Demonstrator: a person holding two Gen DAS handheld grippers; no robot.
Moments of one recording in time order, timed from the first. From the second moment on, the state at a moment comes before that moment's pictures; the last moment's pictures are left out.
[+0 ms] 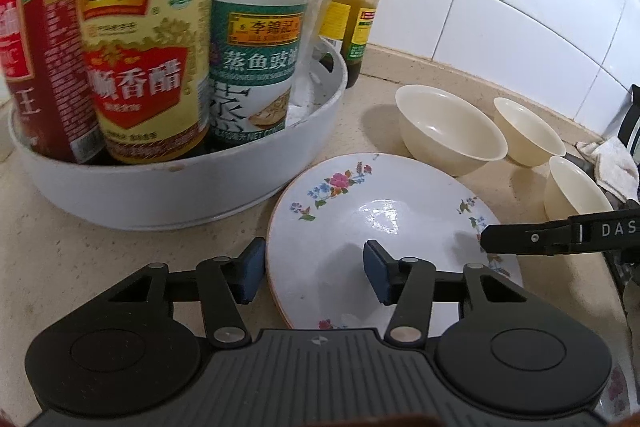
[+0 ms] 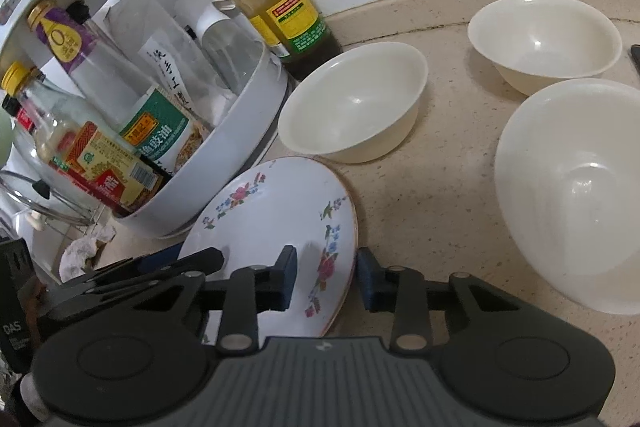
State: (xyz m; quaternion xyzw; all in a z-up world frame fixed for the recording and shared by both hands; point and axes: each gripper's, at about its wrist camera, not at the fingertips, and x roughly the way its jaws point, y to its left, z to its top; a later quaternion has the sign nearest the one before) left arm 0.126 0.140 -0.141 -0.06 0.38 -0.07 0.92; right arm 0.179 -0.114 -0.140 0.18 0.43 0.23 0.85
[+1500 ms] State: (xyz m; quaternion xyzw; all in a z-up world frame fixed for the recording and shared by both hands) left arm 0.067 0.199 -0.135 -0.14 0.38 0.00 0.92; right arm 0.158 -0.057 -0.137 0.18 0.45 0.35 0.80
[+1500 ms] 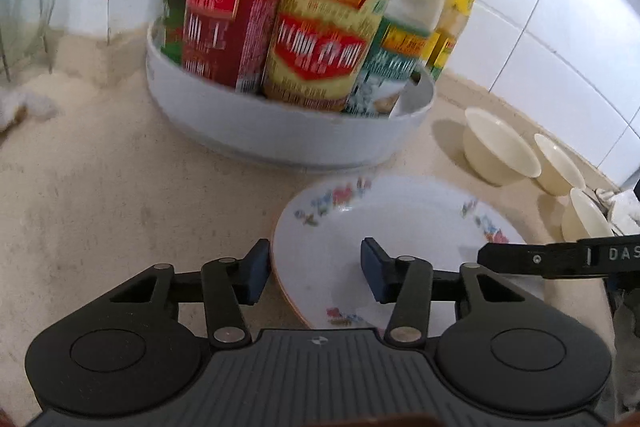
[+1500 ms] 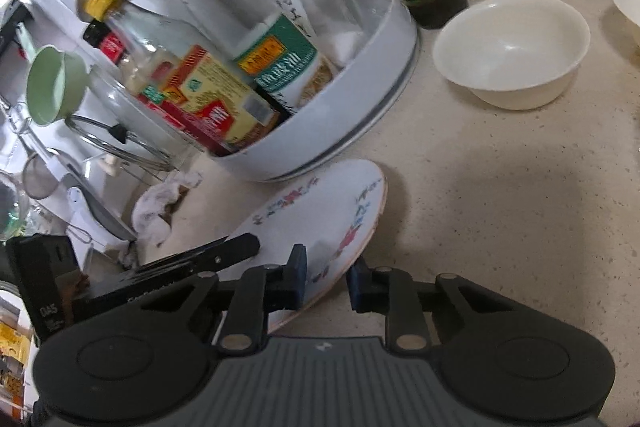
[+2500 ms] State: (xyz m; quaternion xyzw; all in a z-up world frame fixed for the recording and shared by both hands) left arm 0.076 0.177 -0.141 -0.11 0.36 -0.03 0.92; right arm 0.166 -0.084 -0.144 0.15 0.44 0.30 0.83
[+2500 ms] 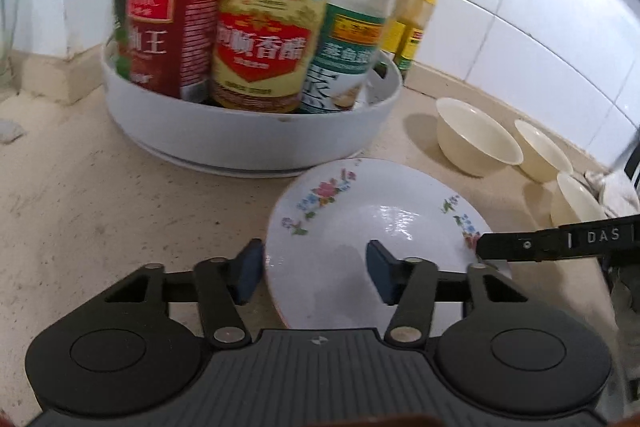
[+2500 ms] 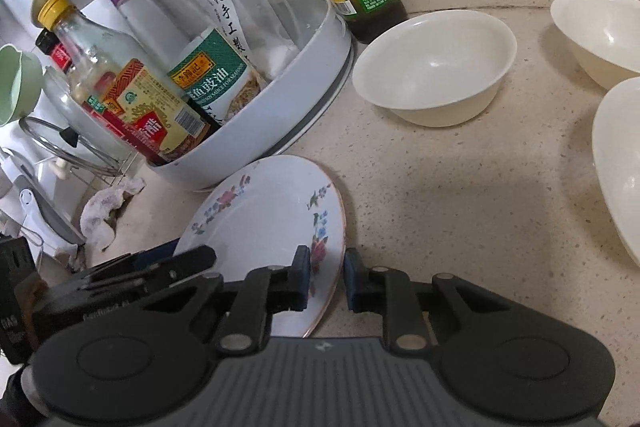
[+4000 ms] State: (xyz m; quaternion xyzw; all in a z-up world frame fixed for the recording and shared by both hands) left arm 0.013 0.125 -0.083 -0.08 0.31 -0.12 0.94; right arm 0.076 -0.161 -0.081 0.25 0.39 0.27 0.85
